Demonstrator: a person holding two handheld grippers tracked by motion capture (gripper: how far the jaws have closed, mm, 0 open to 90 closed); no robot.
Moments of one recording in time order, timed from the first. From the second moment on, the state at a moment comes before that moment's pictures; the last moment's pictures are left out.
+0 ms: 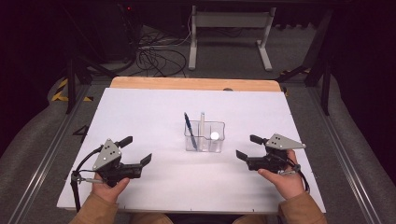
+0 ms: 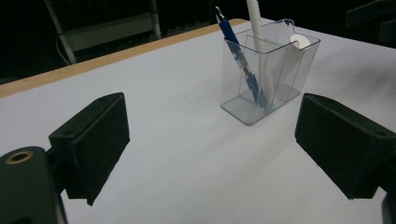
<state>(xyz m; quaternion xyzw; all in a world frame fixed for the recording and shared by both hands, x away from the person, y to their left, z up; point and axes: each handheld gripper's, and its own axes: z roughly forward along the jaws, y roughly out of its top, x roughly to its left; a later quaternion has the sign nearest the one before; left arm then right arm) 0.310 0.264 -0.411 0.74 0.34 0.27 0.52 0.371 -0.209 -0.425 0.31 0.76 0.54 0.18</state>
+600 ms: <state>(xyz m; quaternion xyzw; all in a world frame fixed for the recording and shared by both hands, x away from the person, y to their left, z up) 0.309 0.263 -0.413 0.74 0.33 0.27 0.52 0.371 -0.210 -0.429 0.31 0.76 0.54 0.19</state>
